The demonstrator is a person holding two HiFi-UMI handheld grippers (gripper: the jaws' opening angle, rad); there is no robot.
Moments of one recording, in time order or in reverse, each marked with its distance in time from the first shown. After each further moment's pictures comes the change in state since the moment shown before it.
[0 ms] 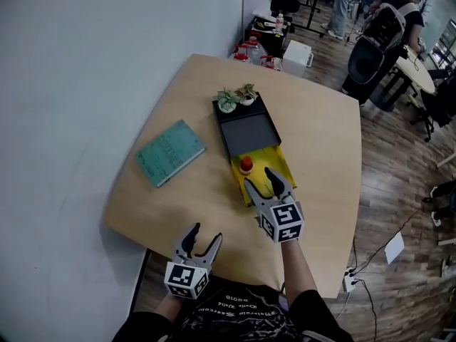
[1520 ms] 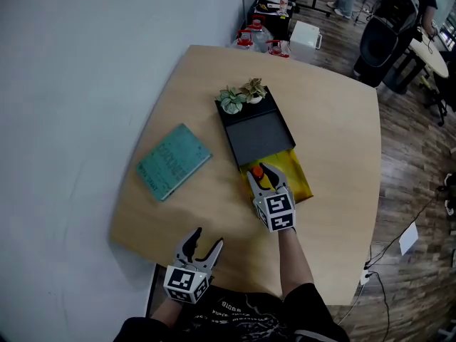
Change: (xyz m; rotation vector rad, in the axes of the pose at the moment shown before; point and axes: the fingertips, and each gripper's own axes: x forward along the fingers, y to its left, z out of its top) left arm 0.047 0.052 -0.009 0.001 0.142 -0.011; right arm 0.114 -0.039 -0.063 -0.002 0.099 -0.021
